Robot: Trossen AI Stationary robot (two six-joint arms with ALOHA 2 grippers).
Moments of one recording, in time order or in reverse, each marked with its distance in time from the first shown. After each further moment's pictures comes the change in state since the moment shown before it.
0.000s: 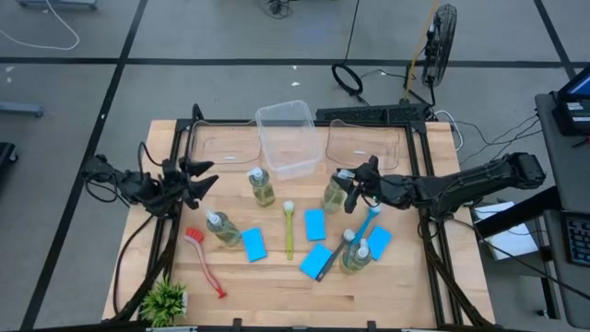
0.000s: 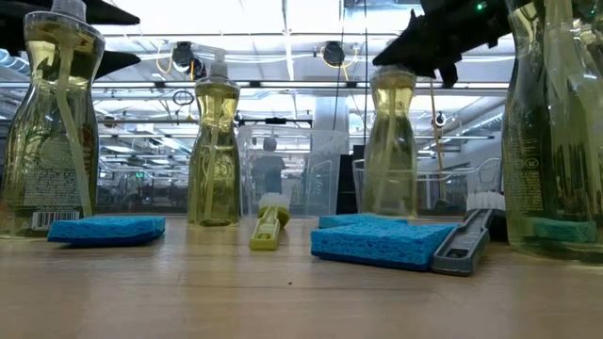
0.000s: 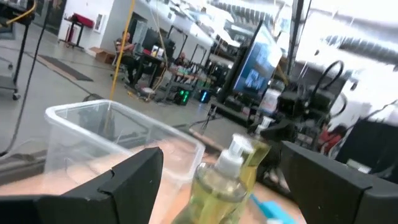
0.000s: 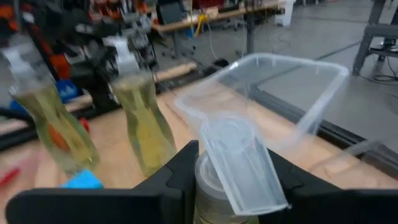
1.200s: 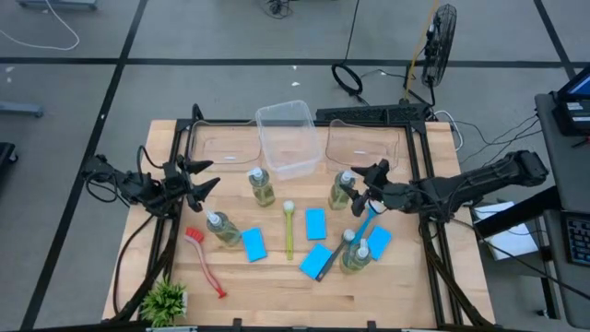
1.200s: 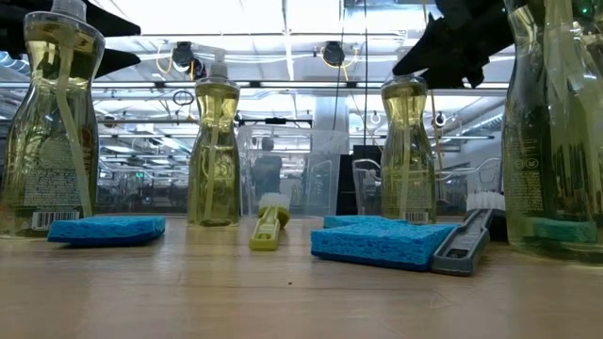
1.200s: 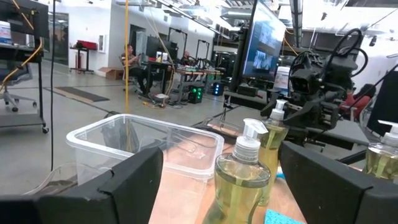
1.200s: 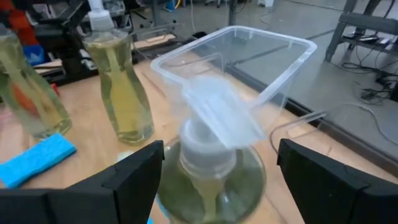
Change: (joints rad) left arm 0.000 0.000 0.000 -0.056 -0.005 0.209; right arm 0.075 -0.070 0.004 -0.295 0.119 0.067
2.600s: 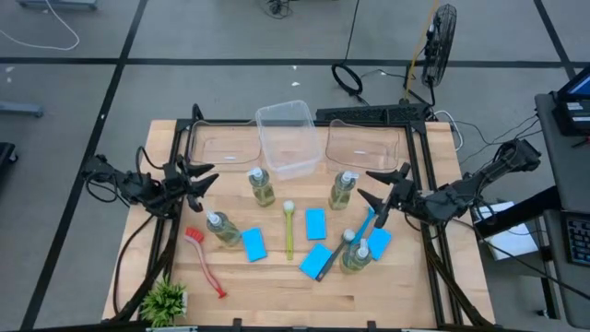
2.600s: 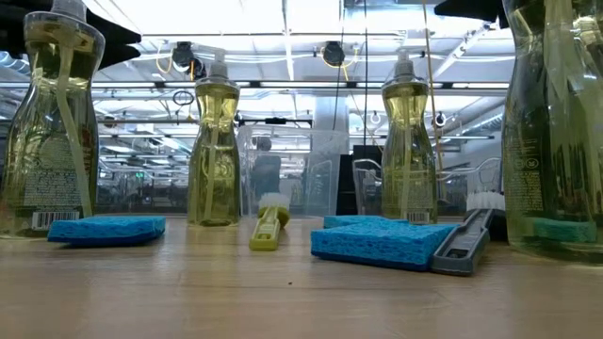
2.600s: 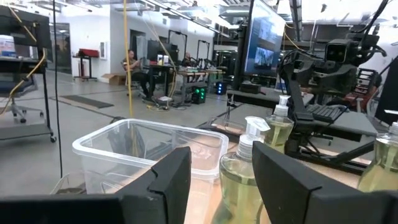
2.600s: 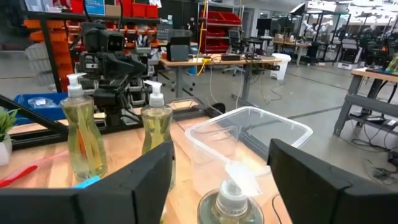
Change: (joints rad) left arm 0.000 0.000 0.000 0.001 -0.002 0.065; right arm 0.331 -0.194 0.000 0.130 0.296 -0.276
